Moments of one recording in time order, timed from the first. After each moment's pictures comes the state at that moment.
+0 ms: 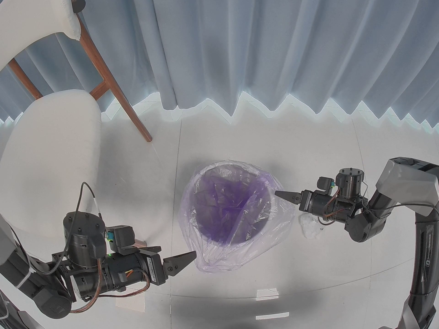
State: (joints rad) left arm -0.58 1.71 -0.24 -1.04 -0.13 -0.45; right arm 0.22 2.35 -0.91 -1.10 0.55 0.48
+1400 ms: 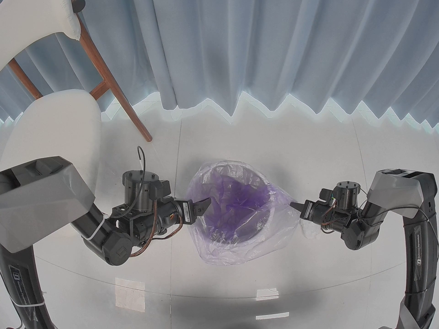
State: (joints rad) left arm -0.47 2.15 -0.81 -0.98 -0.02 -0.31; right arm 0.19 2.49 -0.93 -1.17 0.42 0.47
